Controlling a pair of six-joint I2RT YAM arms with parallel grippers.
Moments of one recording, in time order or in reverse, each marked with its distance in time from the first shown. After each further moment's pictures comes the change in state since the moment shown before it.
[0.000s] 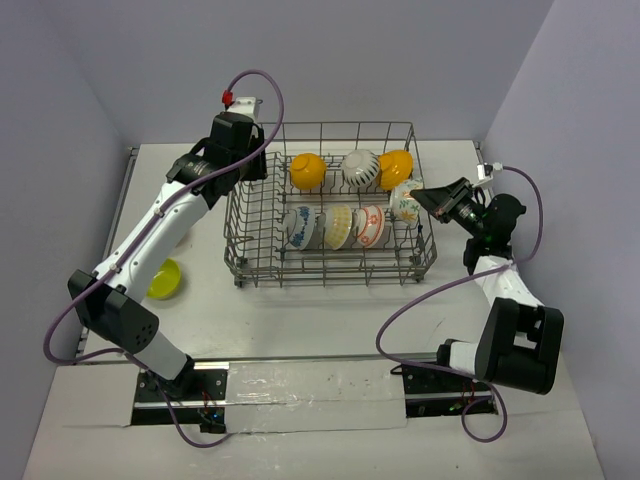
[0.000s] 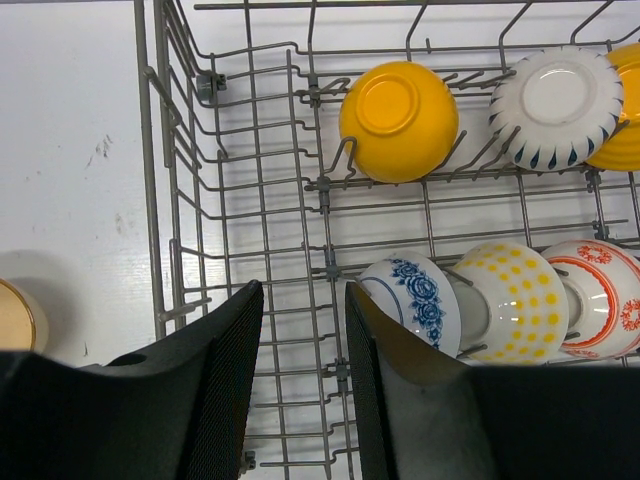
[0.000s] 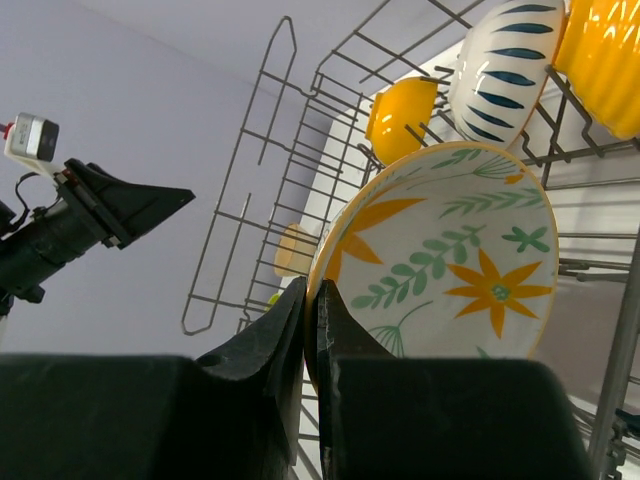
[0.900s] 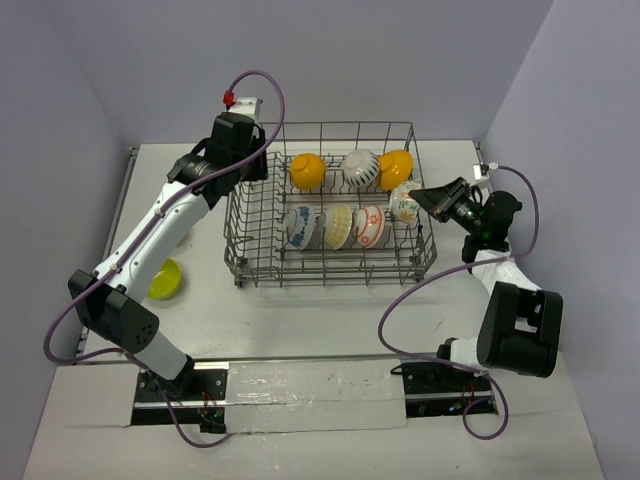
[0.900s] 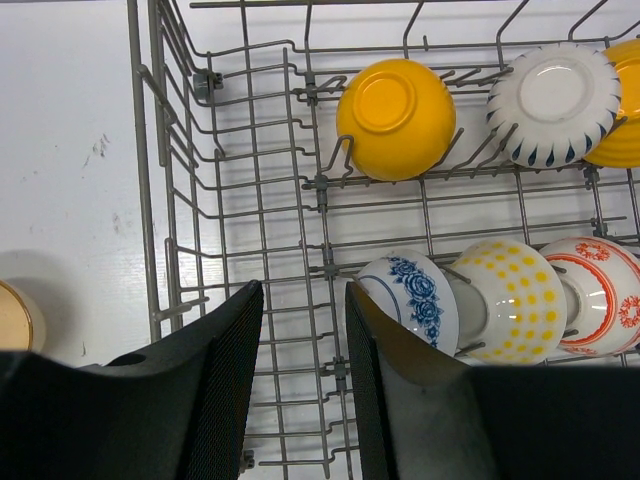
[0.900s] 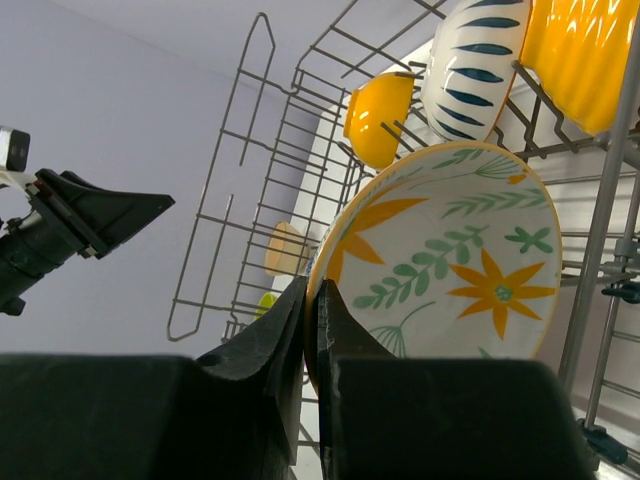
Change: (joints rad) left arm -0.004 0.000 0.000 0.000 0.000 0.000; right arm 0.008 0.090 0.015 0.019 -0.002 -0.015
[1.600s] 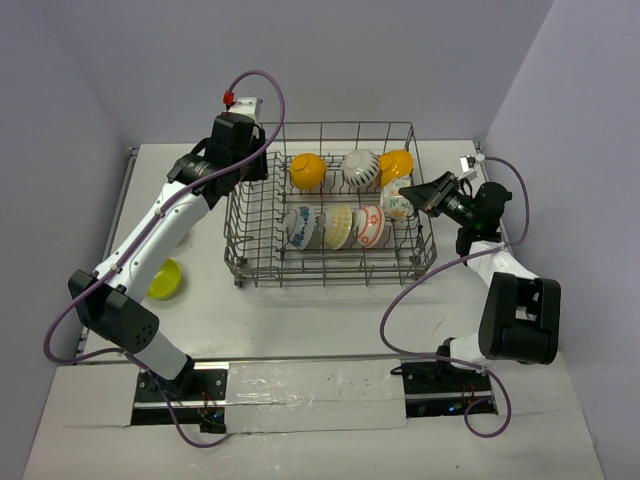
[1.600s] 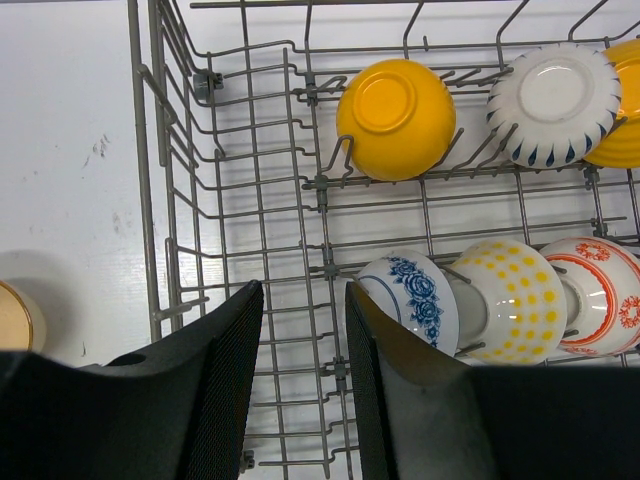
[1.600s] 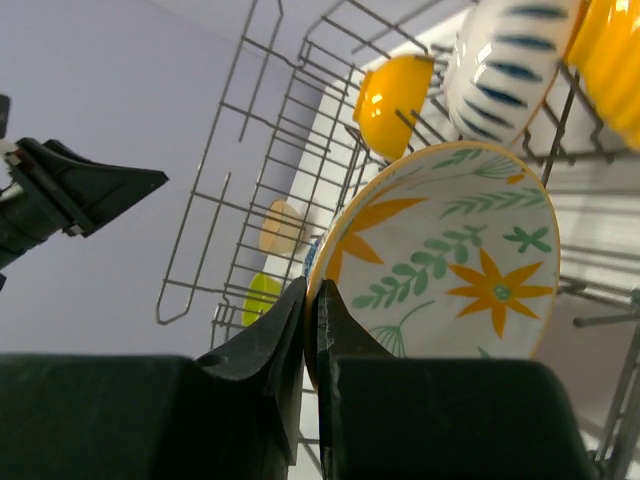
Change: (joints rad) left arm -0.001 0.000 0.000 0.000 0.000 0.000; right arm 0.056 0.060 0.066 0.001 -0.008 -0.054
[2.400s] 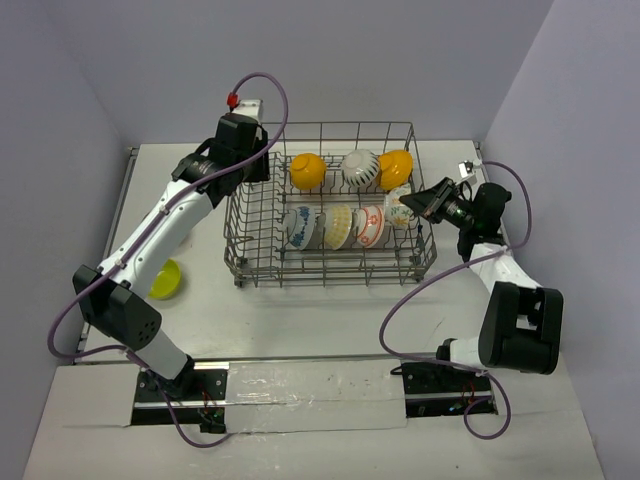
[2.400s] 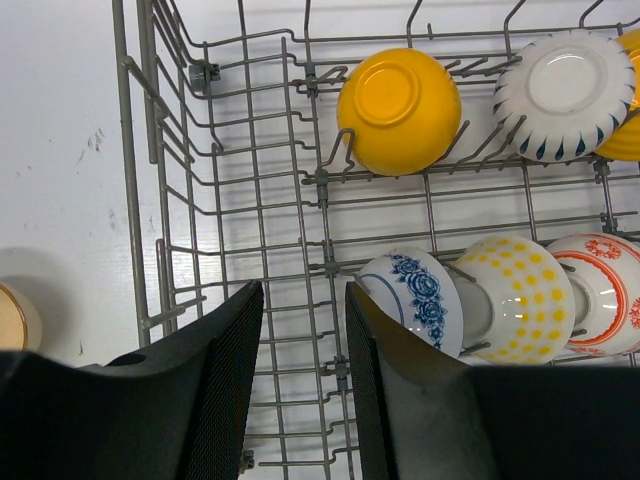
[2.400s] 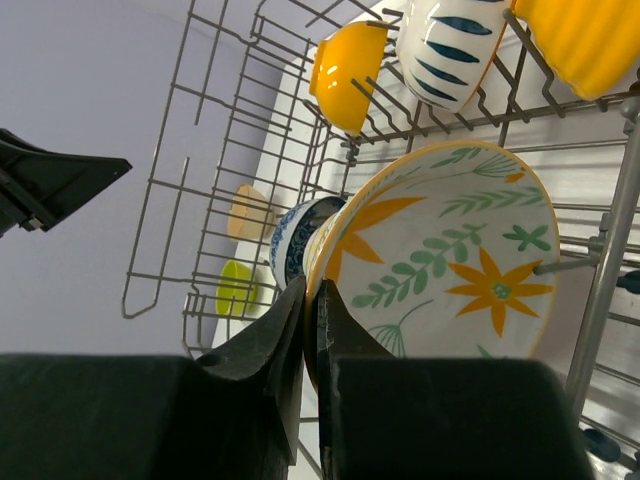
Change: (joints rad) left arm -0.002 0.020 0.000 0.000 0.001 0.000; right arm 0.012 -0.039 0.006 -0.225 0.025 -0.146
